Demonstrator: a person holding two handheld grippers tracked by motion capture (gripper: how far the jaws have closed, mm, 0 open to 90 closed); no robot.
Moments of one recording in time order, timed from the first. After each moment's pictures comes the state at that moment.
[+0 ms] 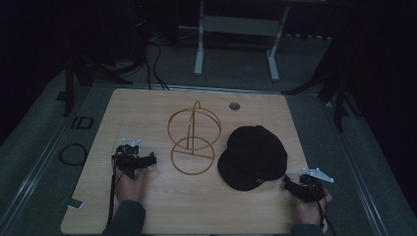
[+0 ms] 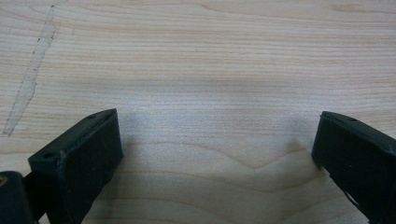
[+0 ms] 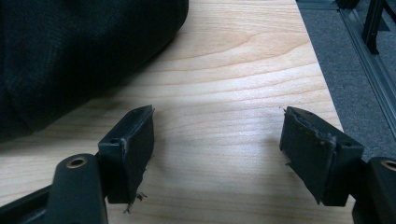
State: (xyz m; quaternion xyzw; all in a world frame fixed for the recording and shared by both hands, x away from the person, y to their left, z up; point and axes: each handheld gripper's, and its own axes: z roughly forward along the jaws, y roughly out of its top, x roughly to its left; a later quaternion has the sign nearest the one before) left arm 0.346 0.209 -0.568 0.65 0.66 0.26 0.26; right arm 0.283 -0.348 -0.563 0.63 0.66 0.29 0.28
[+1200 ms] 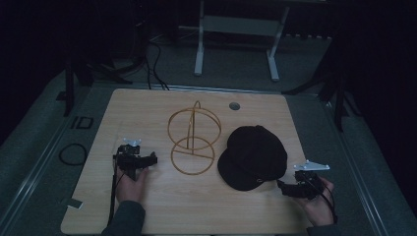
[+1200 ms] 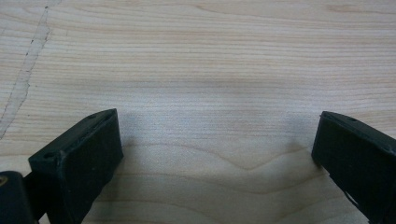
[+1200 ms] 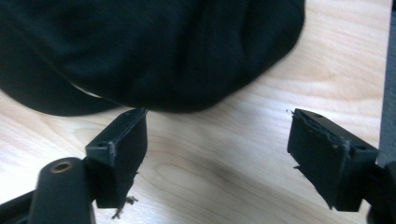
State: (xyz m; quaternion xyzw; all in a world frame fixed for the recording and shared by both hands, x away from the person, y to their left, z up) left arm 0.347 0.206 -0.568 0.66 0.66 0.26 0.26; right arm 0.279 -0.326 -0.505 0.50 0.80 0.27 0.19
